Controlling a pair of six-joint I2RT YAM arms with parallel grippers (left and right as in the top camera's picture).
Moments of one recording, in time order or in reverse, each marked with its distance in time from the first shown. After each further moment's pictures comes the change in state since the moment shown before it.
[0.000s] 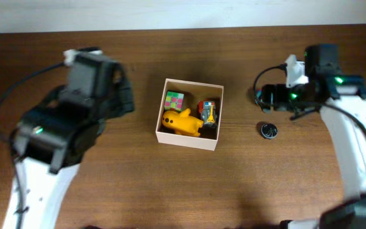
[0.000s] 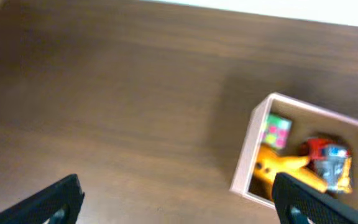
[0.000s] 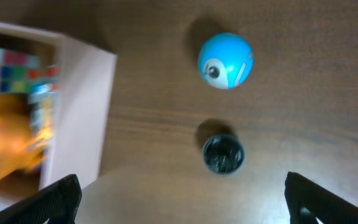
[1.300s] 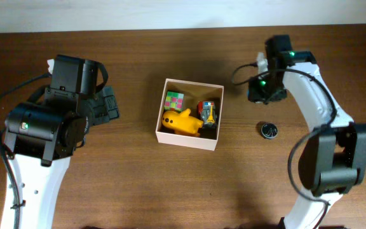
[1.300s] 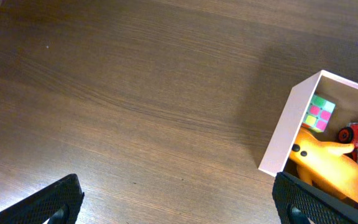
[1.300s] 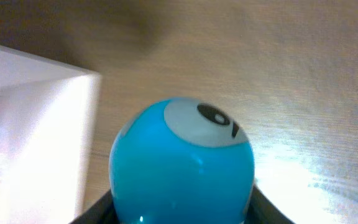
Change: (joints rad) left arm 0.104 0.014 0.001 -0.109 0.029 0.000; right arm 0.127 0.374 0.217 -0.001 0.094 0.031
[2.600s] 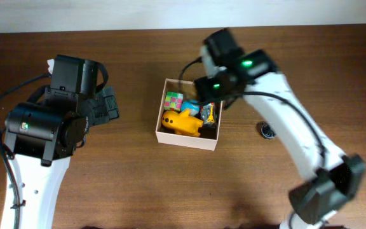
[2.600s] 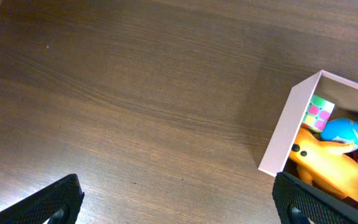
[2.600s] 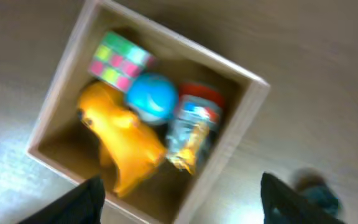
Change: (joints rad) left arm 0.000 0.000 0.000 0.000 0.000 0.000; right arm 0.335 -0.156 0.172 -0.143 0.043 0.141
